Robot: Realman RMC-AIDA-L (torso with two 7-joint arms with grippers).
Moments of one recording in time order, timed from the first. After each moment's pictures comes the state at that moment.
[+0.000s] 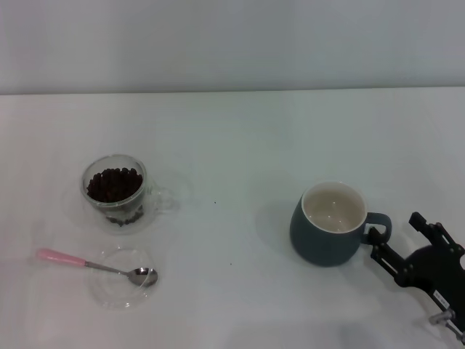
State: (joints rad) left arm -0.23 -2.08 0.14 -0.11 -1.99 -1.42 2.80; right arm 0.23 2.02 -0.28 0.33 -1.47 -1.33 0.14
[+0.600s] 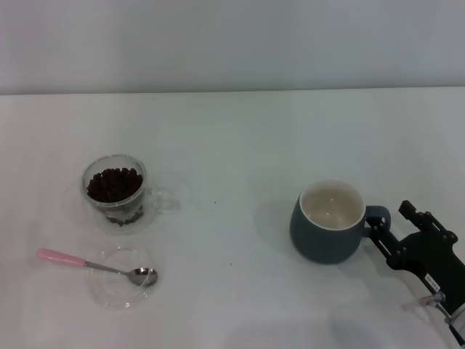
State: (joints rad) left arm -0.23 -2.08 0.13 -0.11 -1.99 -1.41 2.80; right arm 0.27 2.02 -0.20 0.38 -1.47 -1.30 0.15
